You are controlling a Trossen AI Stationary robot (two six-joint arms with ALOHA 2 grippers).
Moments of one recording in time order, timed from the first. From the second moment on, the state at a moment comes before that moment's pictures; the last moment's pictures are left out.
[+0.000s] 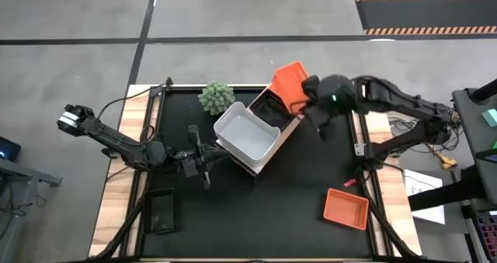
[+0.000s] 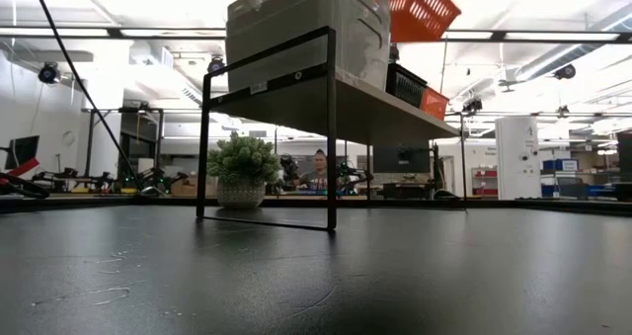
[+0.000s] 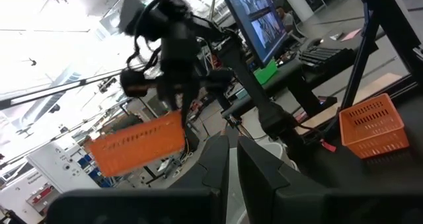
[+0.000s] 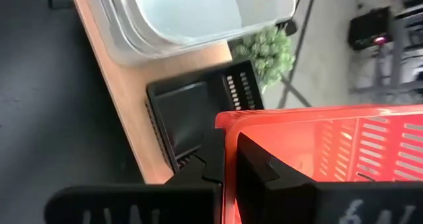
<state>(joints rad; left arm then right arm) -0.39 1.09 0.64 0.67 -0.53 0.74 -0.14 1.29 1.60 -1.09 0.12 -0.87</state>
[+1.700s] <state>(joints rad) -0.39 1.09 0.64 0.67 -0.53 0.75 -0.45 1.55 1.60 -1.28 0.01 -1.21</state>
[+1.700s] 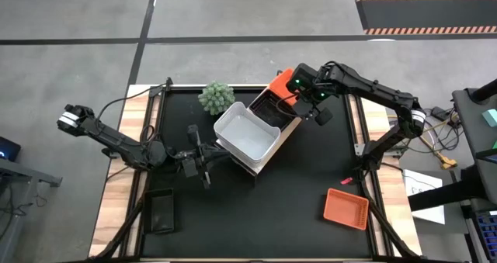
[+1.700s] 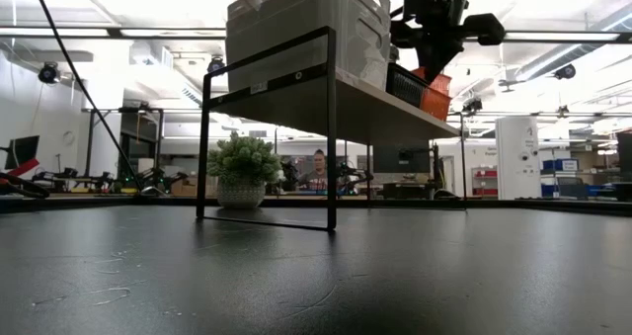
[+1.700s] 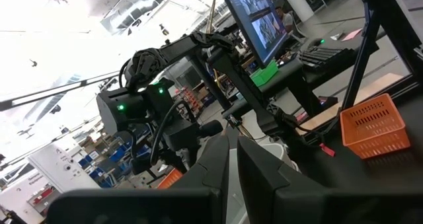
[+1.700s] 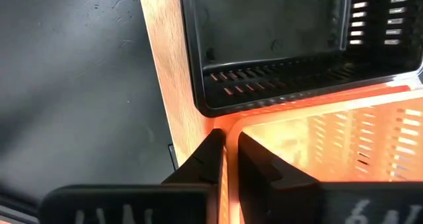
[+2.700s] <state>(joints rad) -0.39 1.09 0.65 0.67 -0.53 0.75 -0.41 1.51 1.61 -1.38 0.05 -1.10</state>
